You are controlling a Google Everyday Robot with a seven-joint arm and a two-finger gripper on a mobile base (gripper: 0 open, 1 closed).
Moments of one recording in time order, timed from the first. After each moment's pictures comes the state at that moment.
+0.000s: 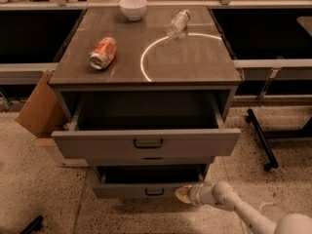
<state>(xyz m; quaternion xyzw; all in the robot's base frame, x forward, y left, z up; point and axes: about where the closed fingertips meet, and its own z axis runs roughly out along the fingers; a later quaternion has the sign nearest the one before) 0.562 -0.130 0.165 -0.42 0.80 0.26 0.35</state>
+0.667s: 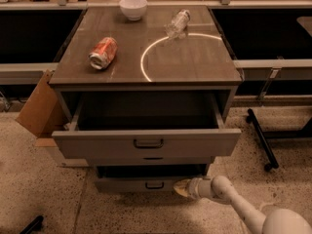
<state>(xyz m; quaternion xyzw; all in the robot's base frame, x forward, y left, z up) 0.597 -0.126 0.164 -0.42 0.79 0.27 0.36</state>
